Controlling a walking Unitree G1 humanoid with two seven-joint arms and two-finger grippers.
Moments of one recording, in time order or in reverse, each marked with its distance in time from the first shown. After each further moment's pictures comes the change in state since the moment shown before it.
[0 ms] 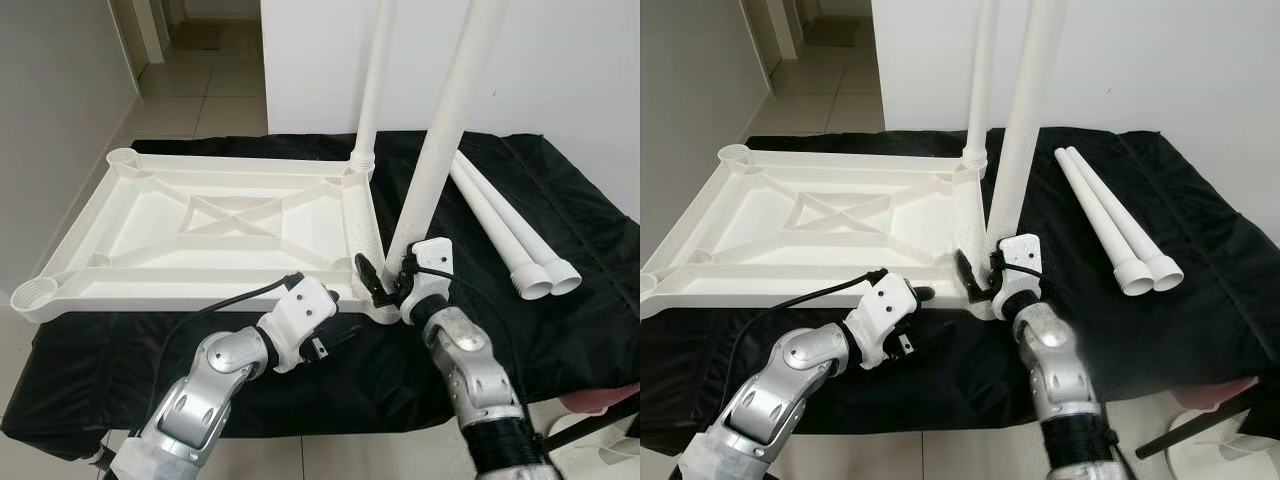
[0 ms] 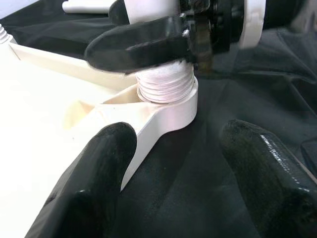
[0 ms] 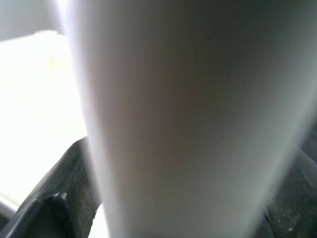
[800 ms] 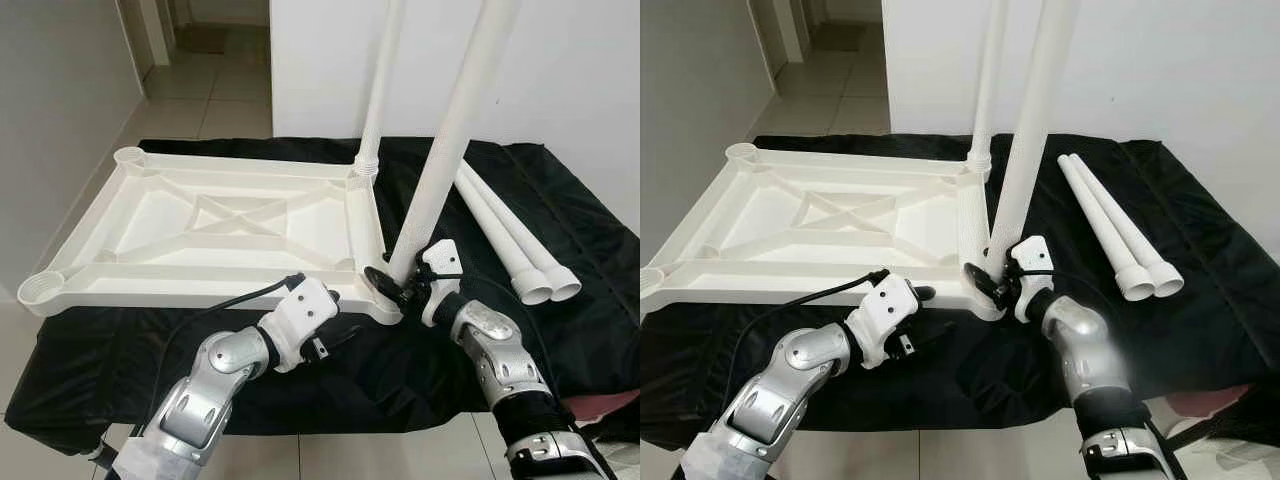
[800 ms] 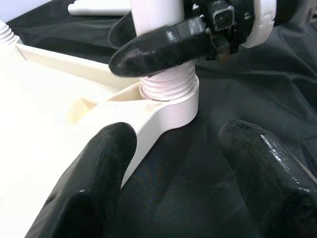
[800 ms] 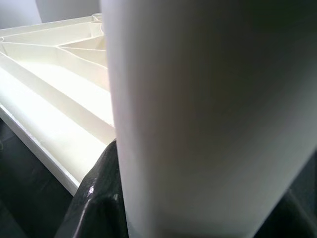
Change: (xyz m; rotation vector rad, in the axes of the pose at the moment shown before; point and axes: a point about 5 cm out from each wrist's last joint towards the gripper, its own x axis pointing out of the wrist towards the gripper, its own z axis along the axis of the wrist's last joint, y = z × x) left arm 0.001 -0.001 -0.003 0.004 0.006 0.003; right arm -0.002 -0.013 -0.016 -0.024 0.032 0.213
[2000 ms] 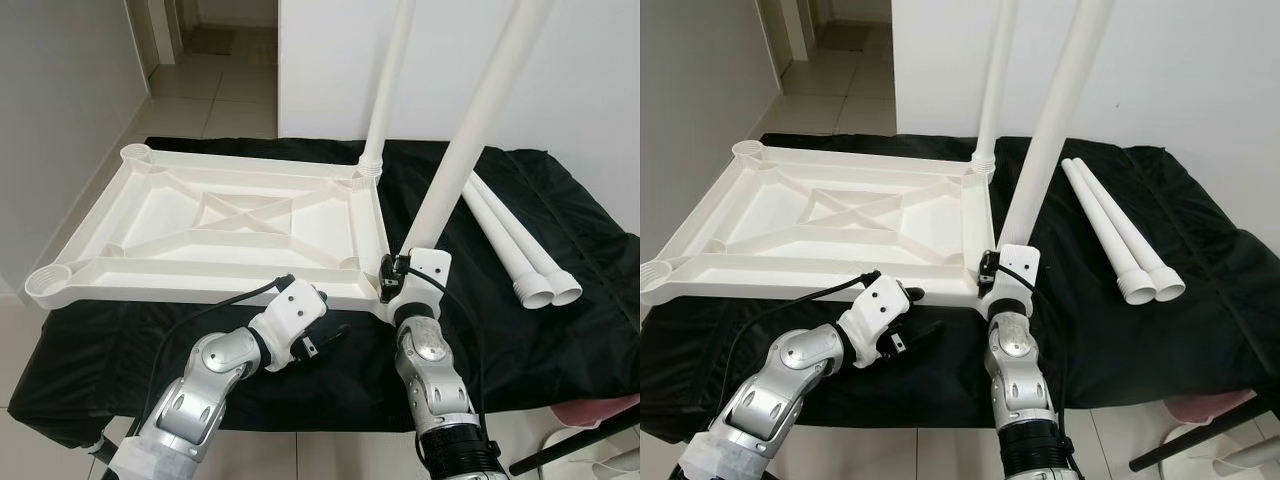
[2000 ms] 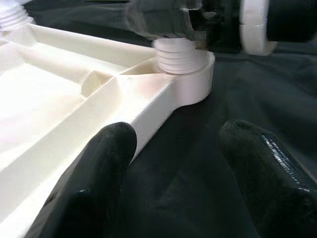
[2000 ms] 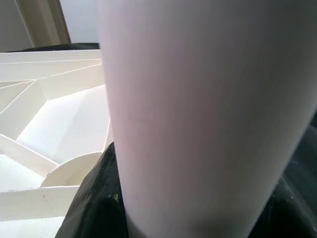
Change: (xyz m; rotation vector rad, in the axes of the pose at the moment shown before) left arm -0.006 0.005 -0.014 -0.011 0.036 0.035; right arm 0.020 0.046 0.003 0.193 -0.035 -0.750
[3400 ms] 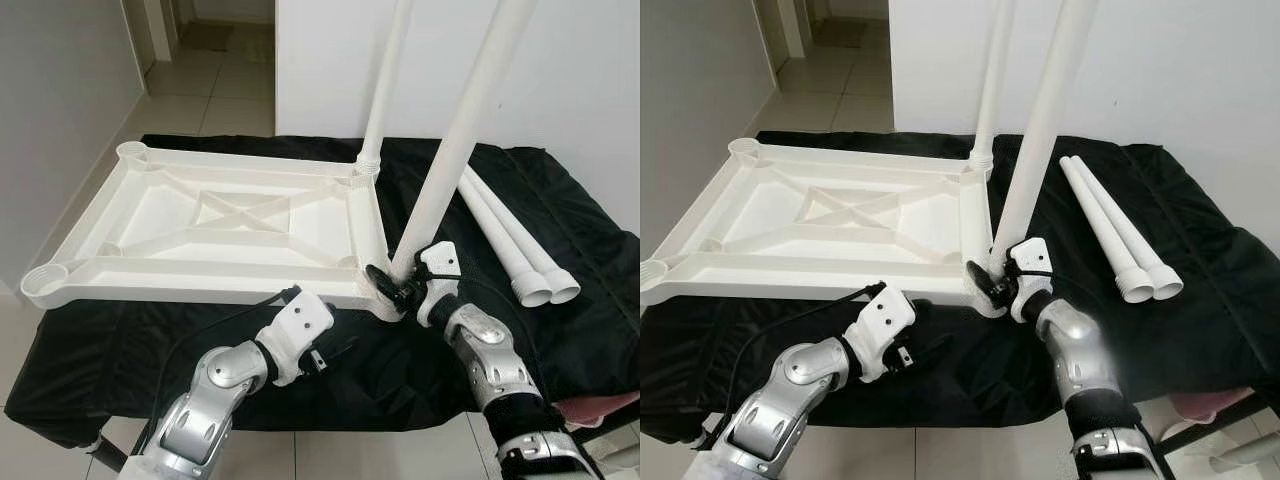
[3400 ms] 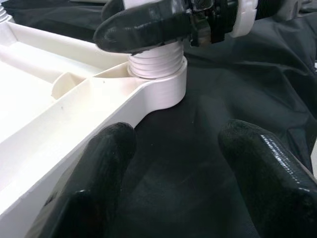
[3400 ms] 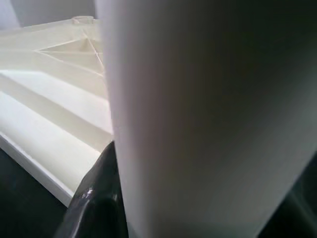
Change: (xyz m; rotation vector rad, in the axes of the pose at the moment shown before) left arm 0.001 -0.015 0.003 -0.039 -0.019 -0.022; right arm 0.022 -0.046 0.000 -0.160 0.027 0.668
